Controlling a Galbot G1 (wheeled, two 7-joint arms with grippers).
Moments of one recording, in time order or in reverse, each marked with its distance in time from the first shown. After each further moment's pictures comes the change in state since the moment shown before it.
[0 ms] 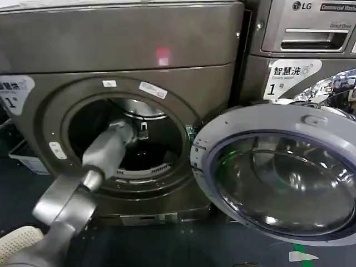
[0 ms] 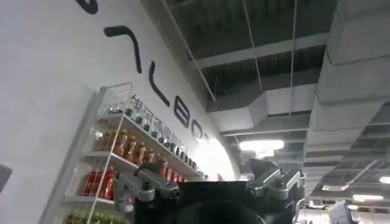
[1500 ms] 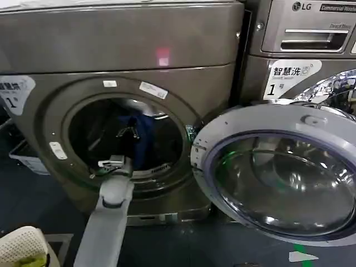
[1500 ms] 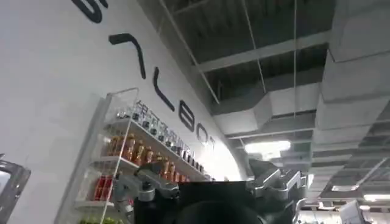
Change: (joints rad) left arm 0.899 -0.006 -0.541 -1.273 -0.611 -0.014 -0.968; right arm 0.043 0.039 -0.097 0.042 -0.006 0.081 0.031
